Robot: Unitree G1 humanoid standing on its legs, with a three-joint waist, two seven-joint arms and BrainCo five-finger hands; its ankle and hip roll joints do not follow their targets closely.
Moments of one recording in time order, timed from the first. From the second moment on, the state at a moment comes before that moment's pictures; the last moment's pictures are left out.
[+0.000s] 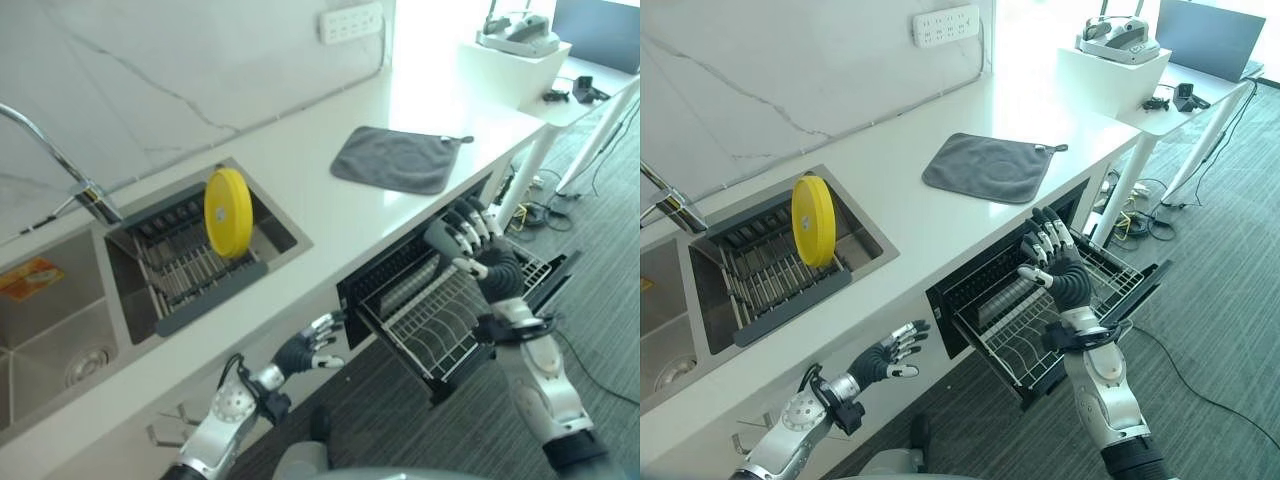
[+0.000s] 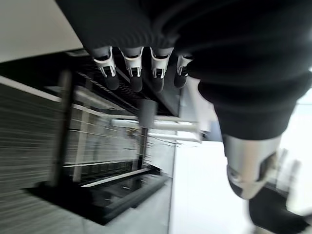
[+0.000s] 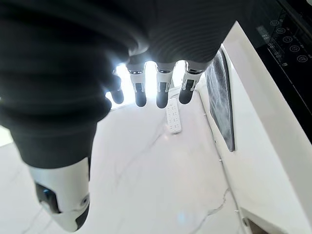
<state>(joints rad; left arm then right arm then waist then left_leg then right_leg) 0.09 0.41 -0.42 0.34 -0.22 -0.16 -0.33 -0.04 -0.44 0.17 -0.05 0.65 -0.39 0.12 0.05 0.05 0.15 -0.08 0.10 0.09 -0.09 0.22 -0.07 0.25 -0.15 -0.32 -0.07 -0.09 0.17</state>
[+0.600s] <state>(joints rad) 0.13 0.23 -0.19 1.07 -0.10 -0.06 -0.03 -0.39 -0.42 0.28 -0.05 0.69 -0.21 0.14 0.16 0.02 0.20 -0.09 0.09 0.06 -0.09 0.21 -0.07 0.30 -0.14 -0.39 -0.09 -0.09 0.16</state>
